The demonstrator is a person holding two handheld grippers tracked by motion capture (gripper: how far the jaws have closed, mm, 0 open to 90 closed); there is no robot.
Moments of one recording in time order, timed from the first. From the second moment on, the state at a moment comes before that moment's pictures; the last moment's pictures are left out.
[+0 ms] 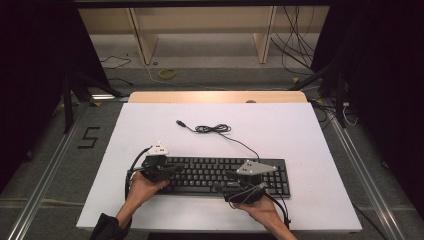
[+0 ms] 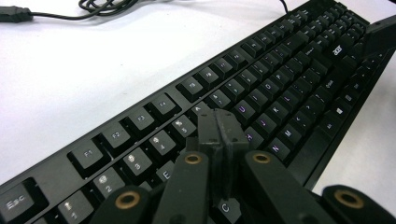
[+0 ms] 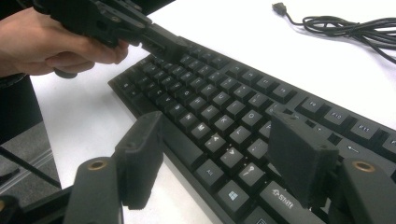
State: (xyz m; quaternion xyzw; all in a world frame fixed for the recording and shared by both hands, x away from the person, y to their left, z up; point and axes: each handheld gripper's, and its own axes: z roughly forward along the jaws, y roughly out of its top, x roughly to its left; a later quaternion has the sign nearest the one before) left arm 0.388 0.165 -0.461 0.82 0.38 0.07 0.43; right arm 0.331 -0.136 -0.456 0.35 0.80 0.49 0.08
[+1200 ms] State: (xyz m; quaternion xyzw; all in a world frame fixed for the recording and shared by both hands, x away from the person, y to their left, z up) left arm 0.397 0.139 -0.475 0.84 0.37 0.08 0.38; right arm 0.322 -0.142 -0.456 0.34 0.79 0.49 0.09
